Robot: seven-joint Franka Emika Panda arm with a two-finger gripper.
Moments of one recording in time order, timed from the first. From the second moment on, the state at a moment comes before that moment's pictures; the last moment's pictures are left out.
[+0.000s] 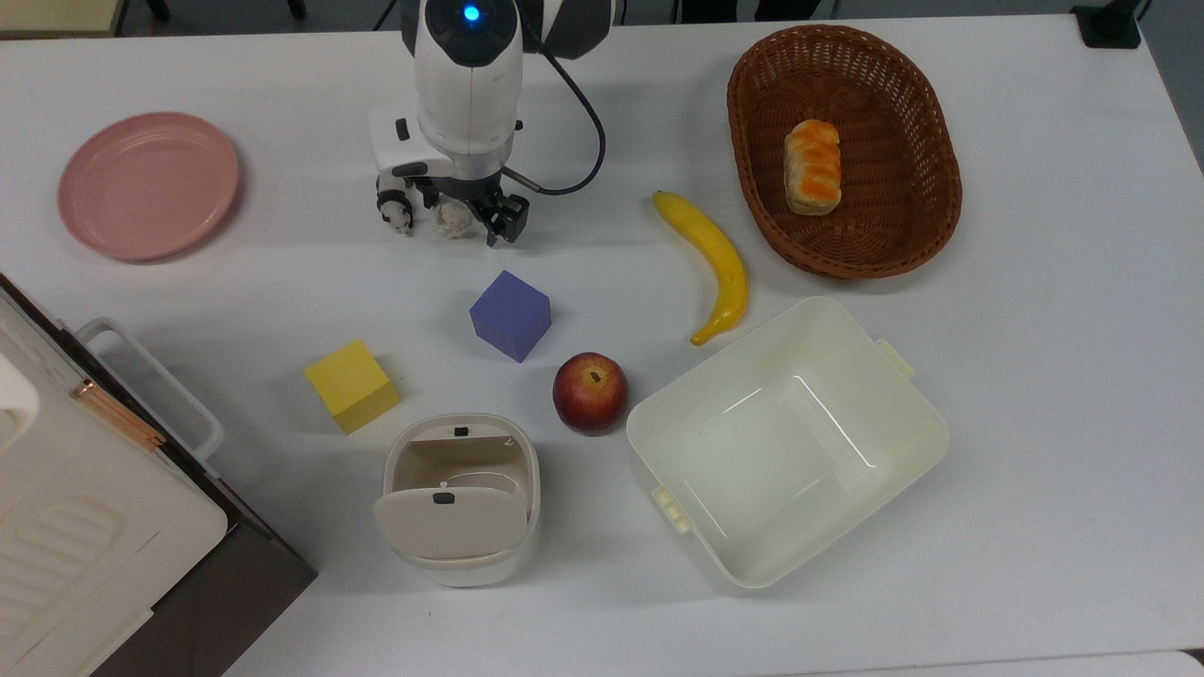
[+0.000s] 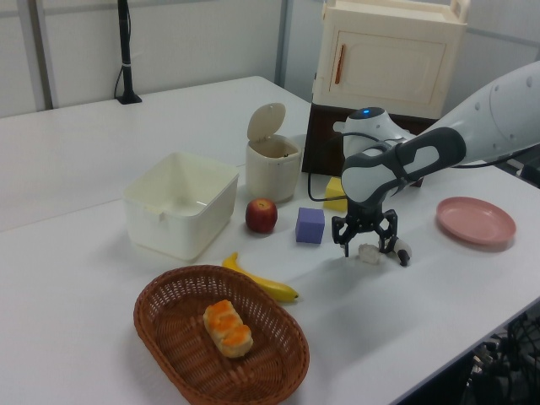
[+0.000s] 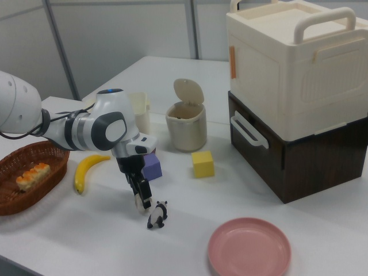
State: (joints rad) arm 0.07 0.19 -0.11 -2.14 -0.20 2.24 0.58
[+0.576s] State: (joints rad) arm 0.07 0.20 -0.11 -2.14 -0.20 2.25 0.58
